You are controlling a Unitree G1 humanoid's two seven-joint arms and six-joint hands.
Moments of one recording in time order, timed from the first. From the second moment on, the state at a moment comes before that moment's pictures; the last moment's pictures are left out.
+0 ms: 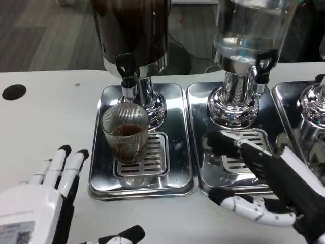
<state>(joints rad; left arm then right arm) 0.90 0.21 -0.01 -0.86 1.18 -0.04 -0.01 0.32 -0.37 0.05 -0.28 -0.04 -0.26 0.36</state>
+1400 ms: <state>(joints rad) 1.01 0.15 -0.10 -0.88 1.27 -0.17 0.01 -0.19 -0.28 0.20 0.17 -0.24 -0.27 0.29</state>
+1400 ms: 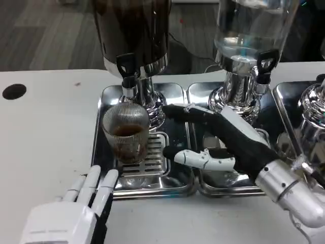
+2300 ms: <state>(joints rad) 1.09 0.14 -0.03 -0.92 1.21 -0.20 0.02 -0.30 -0.10 0.24 0.36 -0.33 -0.21 0.08</state>
